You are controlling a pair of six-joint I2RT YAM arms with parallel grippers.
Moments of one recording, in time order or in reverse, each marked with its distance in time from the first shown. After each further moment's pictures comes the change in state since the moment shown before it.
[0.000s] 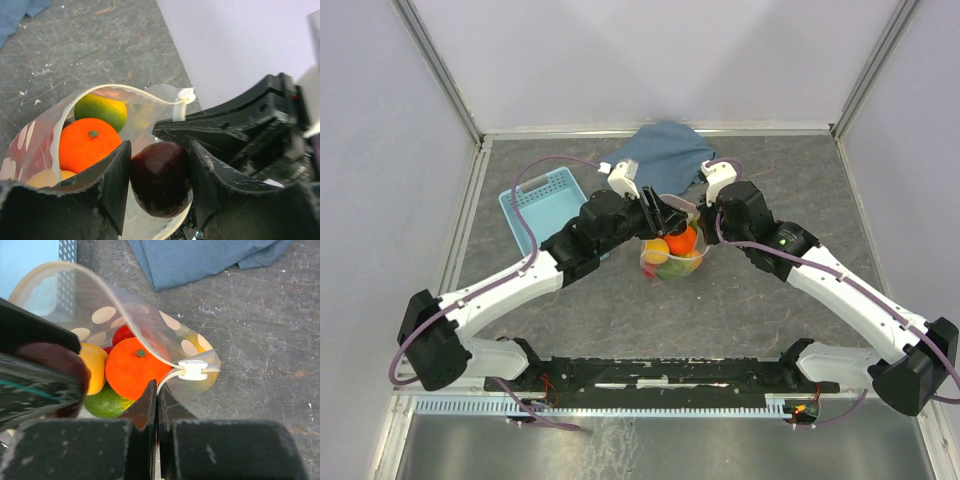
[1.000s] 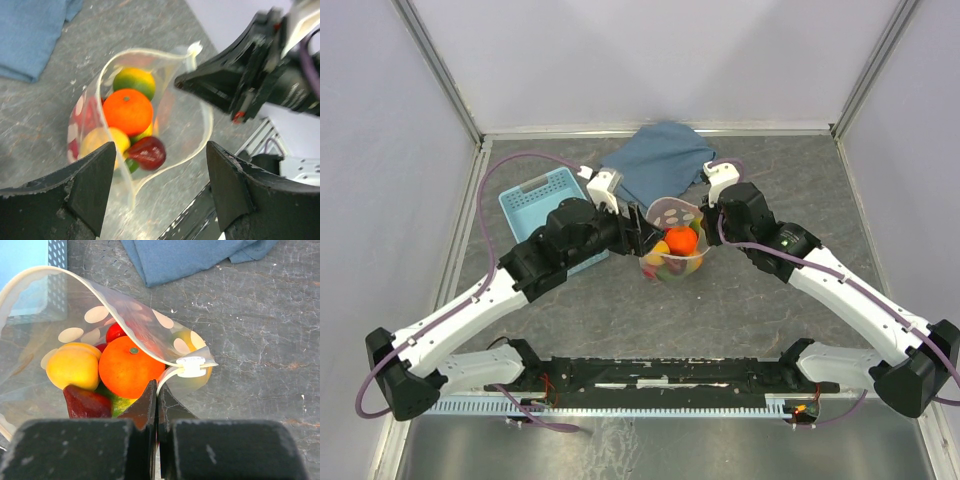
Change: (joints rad) left arm -0.007 -0.202 0.038 -0.308 0.005 0.254; right arm 0.000 -0.011 0.000 -0.025 0.029 0.010
